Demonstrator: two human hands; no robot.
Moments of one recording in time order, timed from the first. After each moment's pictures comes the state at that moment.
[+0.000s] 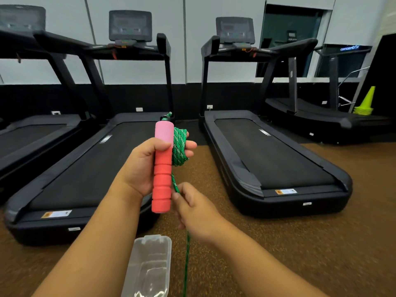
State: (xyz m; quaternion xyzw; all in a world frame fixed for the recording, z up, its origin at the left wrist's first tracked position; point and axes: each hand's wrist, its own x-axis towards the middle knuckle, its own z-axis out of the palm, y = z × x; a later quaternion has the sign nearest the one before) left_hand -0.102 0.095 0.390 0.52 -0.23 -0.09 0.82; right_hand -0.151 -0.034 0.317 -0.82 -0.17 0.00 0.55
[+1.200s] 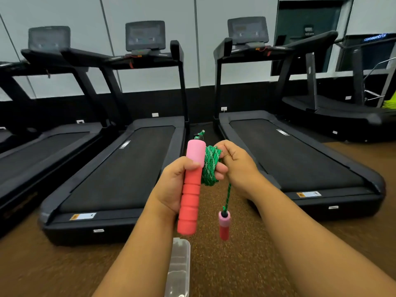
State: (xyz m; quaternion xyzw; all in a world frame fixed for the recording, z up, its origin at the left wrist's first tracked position) left_hand -0.114 0.074 0.370 0.50 -0.26 -0.11 0.82; right_hand -0.084 -0.078 0.366 -0.75 -0.22 -0.10 0.62
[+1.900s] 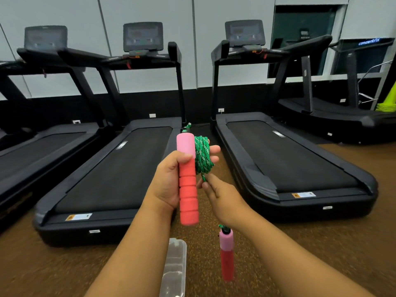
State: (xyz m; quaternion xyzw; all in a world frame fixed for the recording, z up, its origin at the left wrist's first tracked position) left_hand -0.114 0.074 0.375 0.45 -0.23 -0.11 0.85; right_hand -0.119 -0.065 0.320 -0.89 -0.19 -0.11 0.41
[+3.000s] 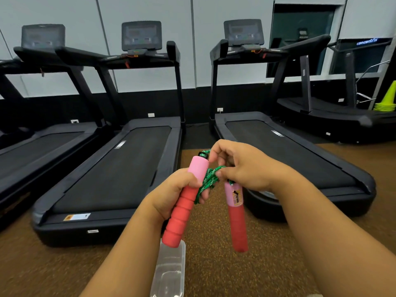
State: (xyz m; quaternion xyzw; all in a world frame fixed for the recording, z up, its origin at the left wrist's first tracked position) left_hand -0.119 0.081 0.356 0.63 -0.25 -0.15 0.72; right_hand -0.127 -0.108 0.412 -0.88 -0.28 -0.04 0.38
